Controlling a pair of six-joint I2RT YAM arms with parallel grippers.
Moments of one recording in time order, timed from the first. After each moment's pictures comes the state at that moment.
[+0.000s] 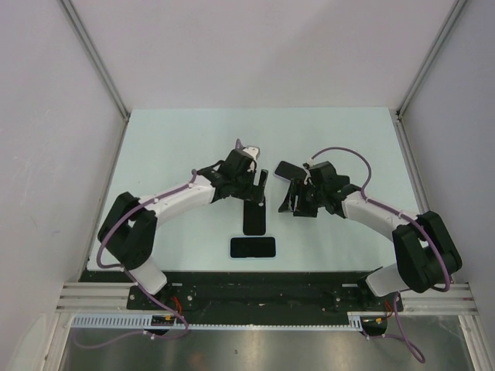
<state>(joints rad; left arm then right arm) -0.70 1.63 1.12 -0.36 -0.05 -0.39 0.48 1.44 0.80 -0.23 -0.33 0.65</state>
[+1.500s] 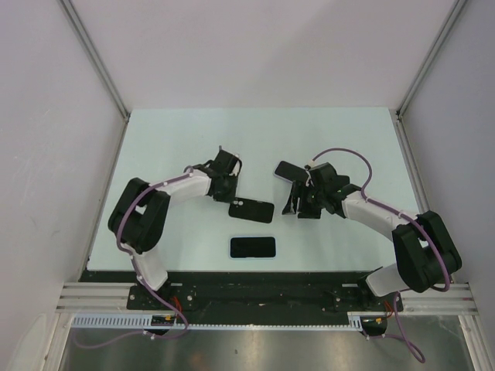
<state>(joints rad) -0.54 1.81 1.14 -0.41 -0.03 -0.35 0.48 1.45 0.80 -0.28 -0.27 0.62</state>
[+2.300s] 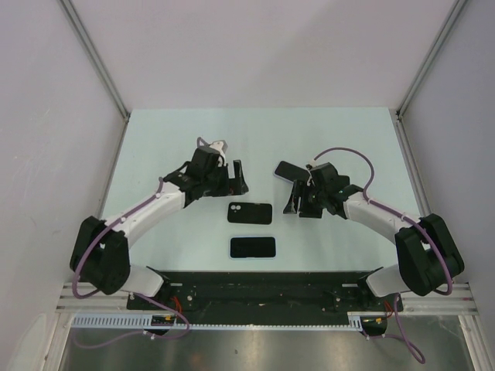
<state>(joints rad) -0.53 1.44 1.00 -0.38 0.04 -0.51 0.48 1.42 0.79 -0.29 -0.24 0.62</state>
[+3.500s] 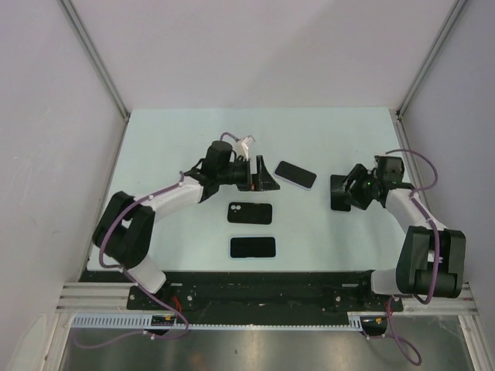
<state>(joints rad) -0.55 1.60 0.98 0.09 0.61 -0.61 -0.07 1.36 0.79 -0.35 -0.39 0.58</state>
